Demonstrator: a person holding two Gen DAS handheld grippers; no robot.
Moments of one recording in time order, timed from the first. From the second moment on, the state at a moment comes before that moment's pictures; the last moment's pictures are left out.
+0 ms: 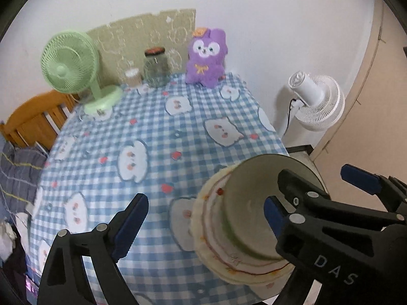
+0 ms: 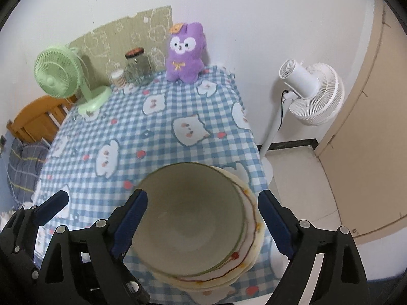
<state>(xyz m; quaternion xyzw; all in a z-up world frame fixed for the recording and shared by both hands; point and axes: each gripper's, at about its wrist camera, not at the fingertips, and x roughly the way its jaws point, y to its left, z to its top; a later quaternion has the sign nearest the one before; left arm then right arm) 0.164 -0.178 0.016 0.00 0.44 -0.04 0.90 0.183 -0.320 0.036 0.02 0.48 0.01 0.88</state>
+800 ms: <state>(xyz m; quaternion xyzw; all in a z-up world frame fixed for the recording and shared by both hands) 0.089 -0.035 0.038 0.01 0.37 -0.02 0.93 0.085 -0.238 0.067 0.04 0.39 -0.03 0.92</state>
